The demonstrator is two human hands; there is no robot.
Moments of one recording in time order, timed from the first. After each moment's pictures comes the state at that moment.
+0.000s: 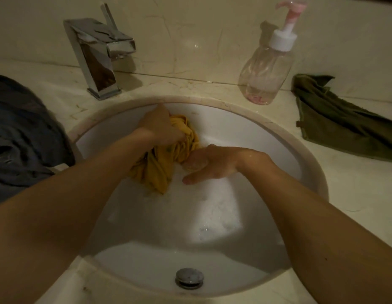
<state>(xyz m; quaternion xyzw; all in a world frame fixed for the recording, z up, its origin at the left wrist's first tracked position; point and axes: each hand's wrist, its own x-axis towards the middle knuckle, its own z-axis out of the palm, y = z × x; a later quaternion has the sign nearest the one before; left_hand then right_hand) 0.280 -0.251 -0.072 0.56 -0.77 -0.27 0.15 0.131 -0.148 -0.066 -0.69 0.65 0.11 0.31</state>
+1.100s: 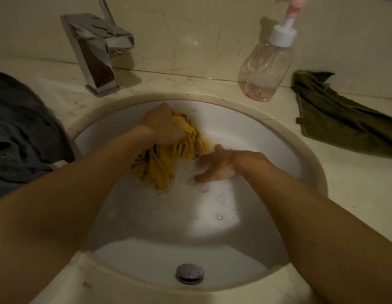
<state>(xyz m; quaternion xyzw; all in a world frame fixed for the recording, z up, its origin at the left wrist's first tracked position) 0.280 -0.249 -0.072 0.53 -0.79 -0.27 0.13 0.112 -0.152 -0.103 -0.61 0.72 0.20 0.27</state>
